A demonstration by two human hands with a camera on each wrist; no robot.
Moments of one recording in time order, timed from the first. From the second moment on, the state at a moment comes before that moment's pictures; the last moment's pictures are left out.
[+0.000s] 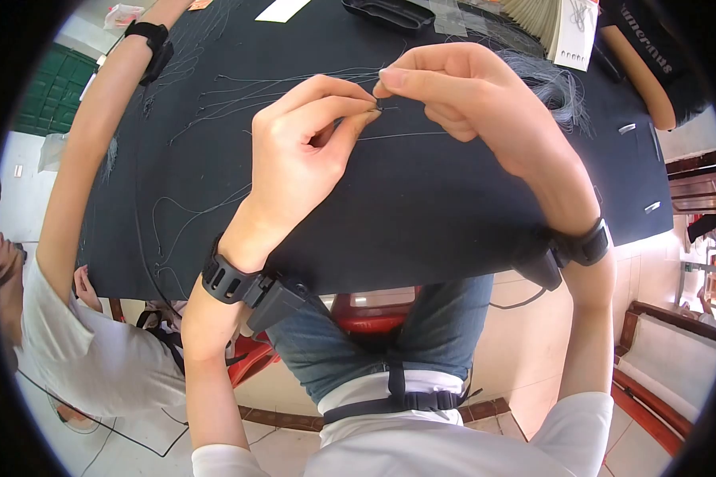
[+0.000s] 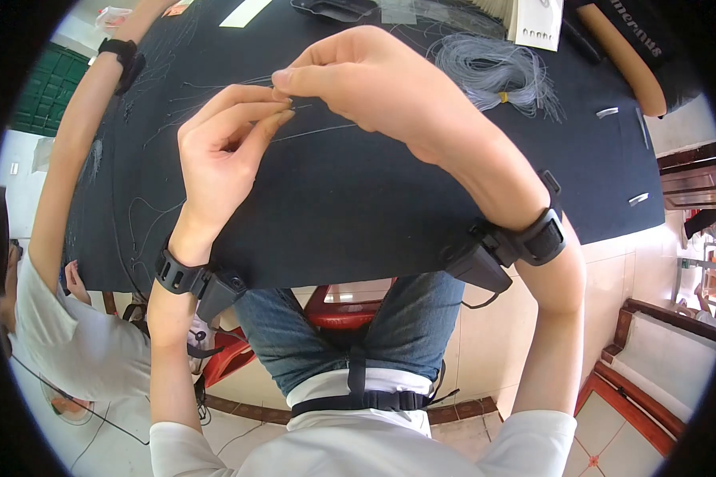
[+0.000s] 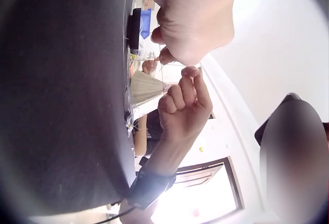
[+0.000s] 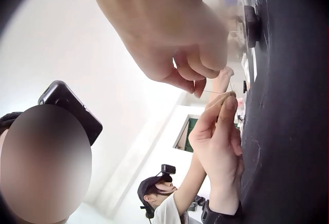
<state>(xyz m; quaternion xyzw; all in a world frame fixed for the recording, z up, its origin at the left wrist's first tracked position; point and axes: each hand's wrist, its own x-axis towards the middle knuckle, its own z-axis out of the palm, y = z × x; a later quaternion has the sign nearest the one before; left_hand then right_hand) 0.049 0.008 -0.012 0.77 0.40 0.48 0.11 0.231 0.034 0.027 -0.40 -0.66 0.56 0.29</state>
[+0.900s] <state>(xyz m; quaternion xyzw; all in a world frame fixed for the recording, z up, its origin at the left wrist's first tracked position) 0.048 0.007 -0.011 0.78 0.40 0.46 0.13 0.226 0.031 0.021 -0.30 -0.73 0.54 0.29</state>
